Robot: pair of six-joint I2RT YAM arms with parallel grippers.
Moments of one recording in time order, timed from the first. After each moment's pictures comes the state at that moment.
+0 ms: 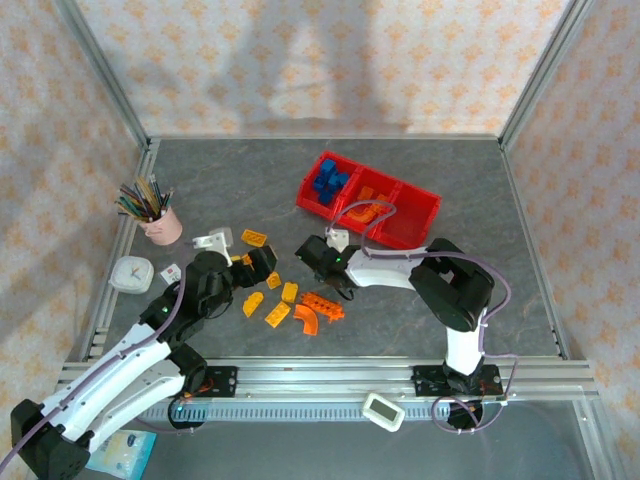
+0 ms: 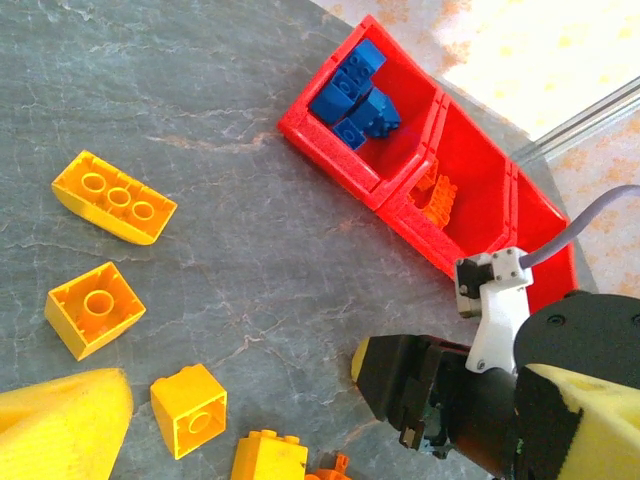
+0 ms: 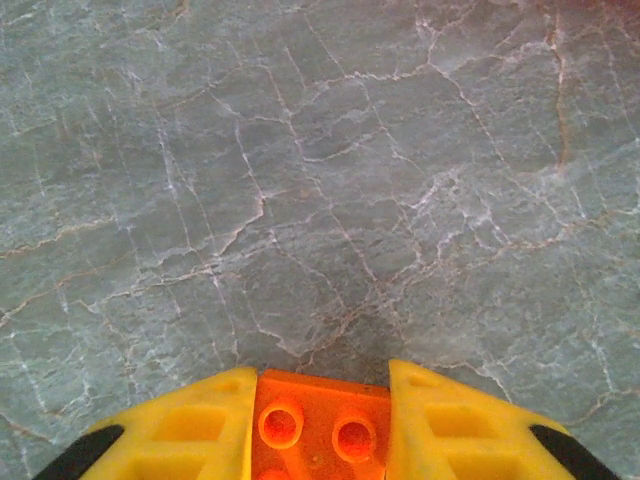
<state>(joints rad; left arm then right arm) -0.58 0.67 0.50 -0.32 -0.18 -0.79 0.93 1.87 1.10 -0.38 0.40 0.91</state>
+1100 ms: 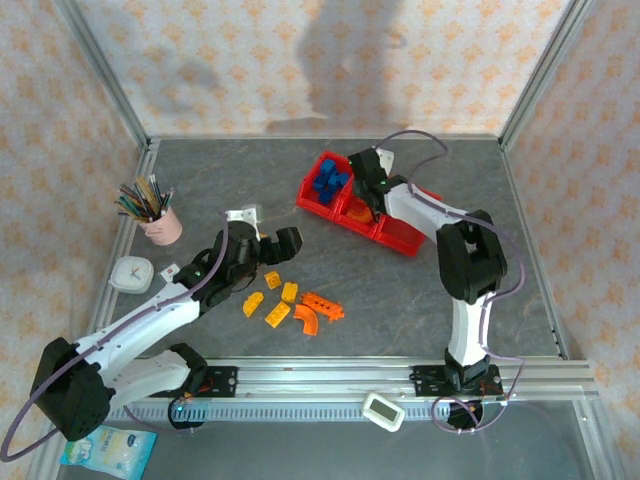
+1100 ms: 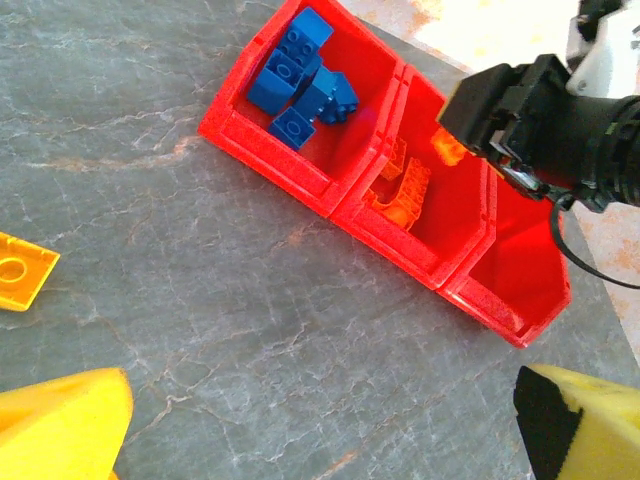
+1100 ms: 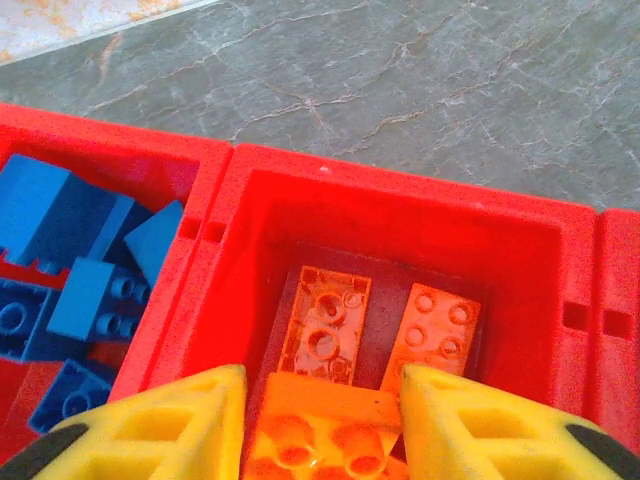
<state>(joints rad) -0.58 1.04 0.67 -0.14 -0.10 -0.72 0.47 1.97 1.49 -0.37 0.38 0.60</state>
